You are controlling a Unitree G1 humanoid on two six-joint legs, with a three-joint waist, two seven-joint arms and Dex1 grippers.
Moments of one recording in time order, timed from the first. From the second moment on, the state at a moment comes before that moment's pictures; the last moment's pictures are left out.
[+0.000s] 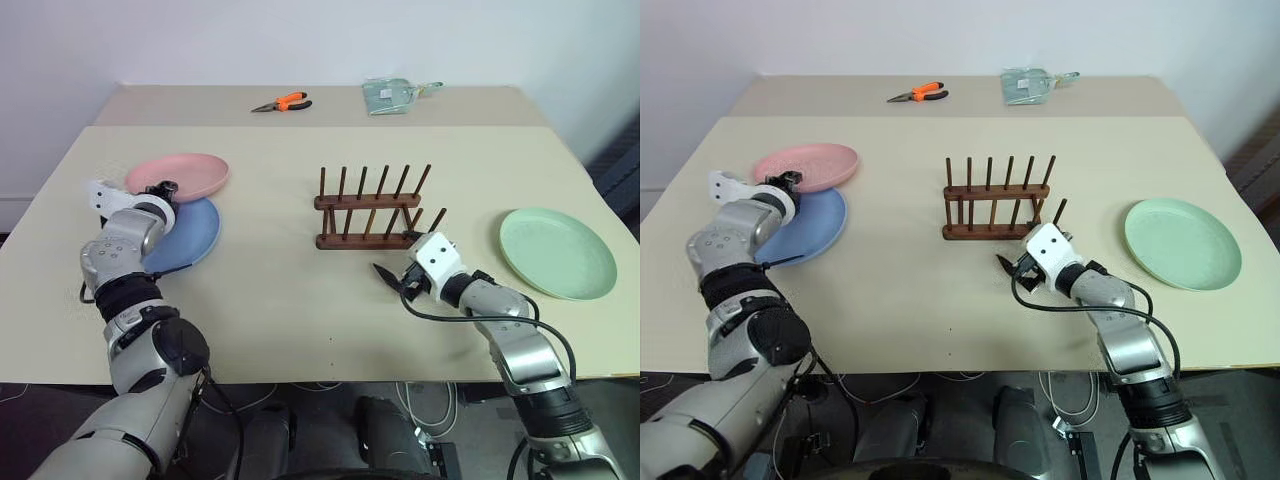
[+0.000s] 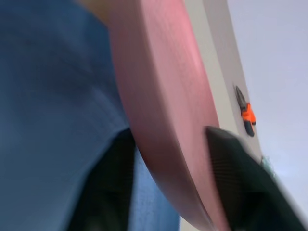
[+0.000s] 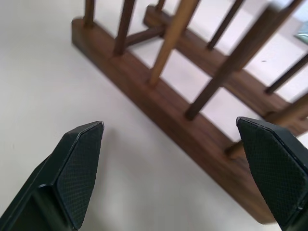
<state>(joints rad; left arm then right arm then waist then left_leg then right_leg) -0.89 0.26 0.87 0.57 -0.79 0.69 0.28 -0.17 -0.50 0.05 -0.20 0.05 0.28 0.55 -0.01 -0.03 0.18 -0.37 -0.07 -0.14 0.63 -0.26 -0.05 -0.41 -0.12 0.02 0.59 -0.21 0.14</state>
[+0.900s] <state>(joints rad) -0.74 0.02 0.31 -0.15 -1.03 0.99 0.06 -0.68 -0.66 0.34 -0.02 -0.60 -0.13 0.40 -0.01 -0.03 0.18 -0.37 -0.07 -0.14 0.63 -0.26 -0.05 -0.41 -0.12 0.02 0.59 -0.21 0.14</state>
